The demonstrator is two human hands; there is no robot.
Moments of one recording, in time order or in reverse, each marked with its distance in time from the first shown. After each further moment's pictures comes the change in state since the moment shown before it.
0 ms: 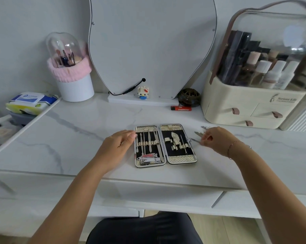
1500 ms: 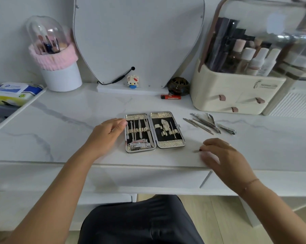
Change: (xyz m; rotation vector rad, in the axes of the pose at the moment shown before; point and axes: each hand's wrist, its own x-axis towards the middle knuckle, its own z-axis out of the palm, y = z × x) left_hand 0.000 0.001 0.001 0.066 -0.016 -0.027; right_hand -0.116 0.020 0.037 -0.045 0.446 -0.311
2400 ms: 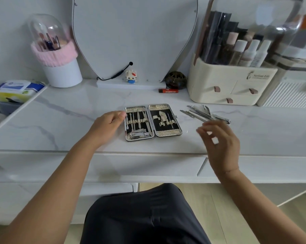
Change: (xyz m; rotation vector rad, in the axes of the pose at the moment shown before) left_hand -0.002 0.002 -0.001 -0.022 -0.028 -0.044; right_hand 0.003 -0.023 0.013 0.313 0.516 0.113
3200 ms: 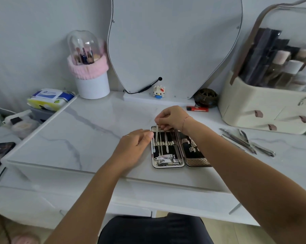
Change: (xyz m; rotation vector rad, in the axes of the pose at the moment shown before) left_hand -0.003 0.006 -0.002 -0.042 0.065 0.059; right_hand 0.137 -0.052 0.189 0.440 -0.929 0.434
